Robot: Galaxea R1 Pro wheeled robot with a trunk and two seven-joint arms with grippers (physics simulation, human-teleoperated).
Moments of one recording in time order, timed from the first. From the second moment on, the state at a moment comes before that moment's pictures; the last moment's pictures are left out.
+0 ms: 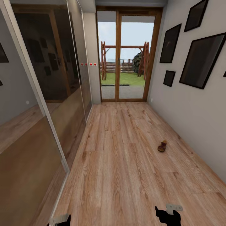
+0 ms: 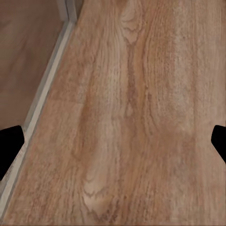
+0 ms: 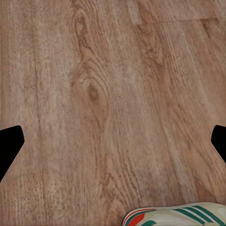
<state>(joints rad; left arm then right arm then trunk) -0.24 -0.01 0.48 -0.37 -0.20 -0.41 -0.12 -0.49 -0.08 -0.39 -0.03 0.30 -0.40 -0.04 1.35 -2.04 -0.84</state>
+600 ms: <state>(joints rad) -0.29 -0.02 0.46 -0.36 -0.24 -0.42 -0.05 -0.49 -0.08 -0.39 -0.03 0.30 -0.40 -0.04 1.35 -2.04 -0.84</state>
